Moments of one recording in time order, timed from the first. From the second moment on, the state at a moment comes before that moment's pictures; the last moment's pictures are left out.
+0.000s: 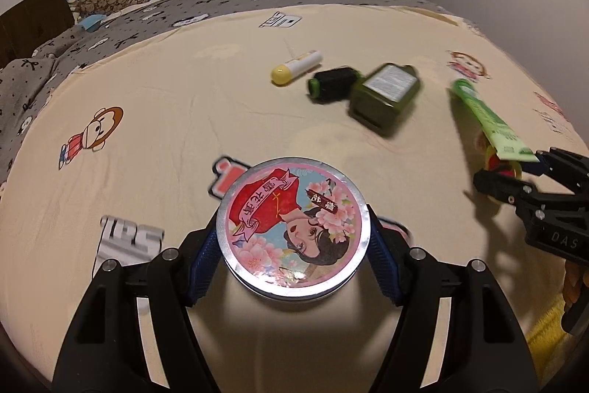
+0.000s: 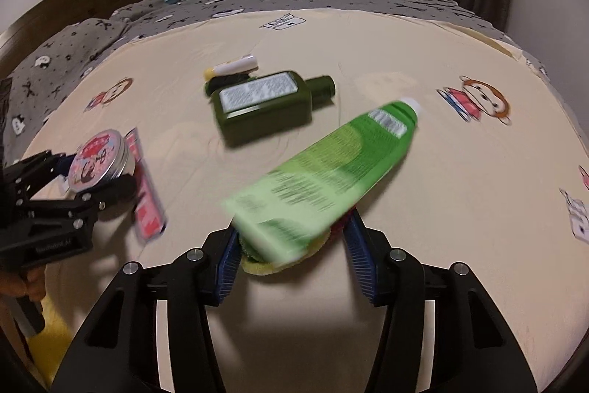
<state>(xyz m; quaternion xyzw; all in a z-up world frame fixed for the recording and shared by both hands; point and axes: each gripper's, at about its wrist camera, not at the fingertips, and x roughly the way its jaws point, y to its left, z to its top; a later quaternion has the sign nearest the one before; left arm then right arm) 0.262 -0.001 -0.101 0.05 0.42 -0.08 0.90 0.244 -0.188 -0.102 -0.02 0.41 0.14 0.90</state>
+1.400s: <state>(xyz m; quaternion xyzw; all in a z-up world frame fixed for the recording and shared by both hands) 0.034 -0.051 -0.195 0.05 0.52 -0.21 0.83 0.034 -0.219 -0.194 0.05 0.51 0.13 0.85</state>
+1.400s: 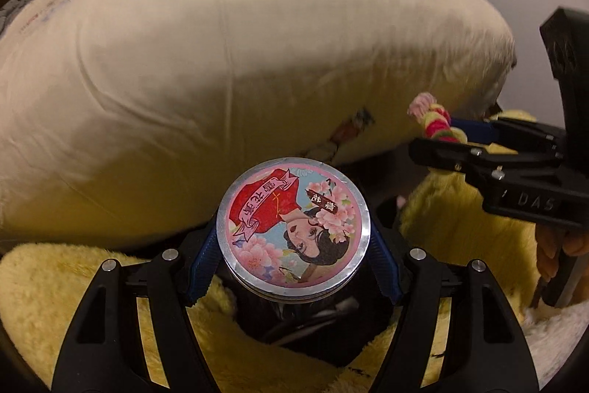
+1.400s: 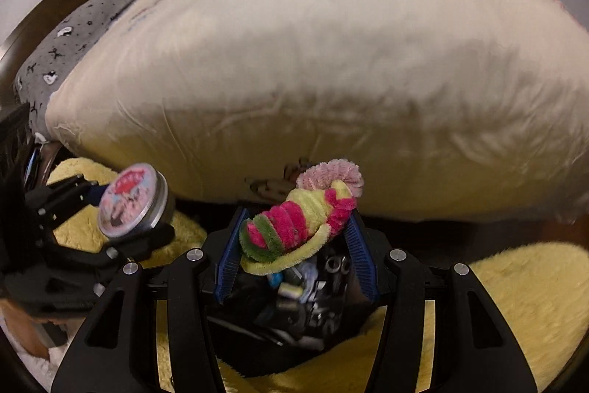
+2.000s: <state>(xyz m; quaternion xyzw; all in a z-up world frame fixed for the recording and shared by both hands) 0.042 -0.066 -0.257 0.05 0.60 -0.23 0.76 0.041 -0.209 -0.237 0.07 0.57 0.14 0.81</state>
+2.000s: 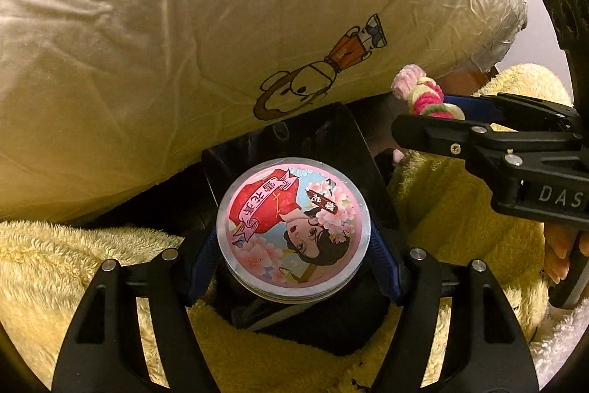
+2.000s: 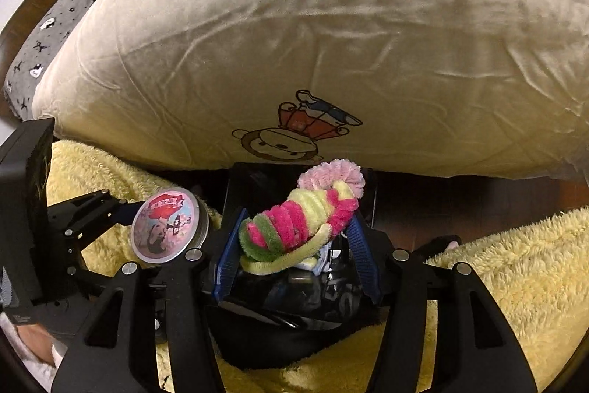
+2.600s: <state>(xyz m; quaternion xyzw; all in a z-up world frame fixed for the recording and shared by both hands) 0.052 -0.041 -0.210 0.05 0.55 -0.20 0.81 0.048 -0.239 -0.200 0.10 0.53 0.11 0.84</state>
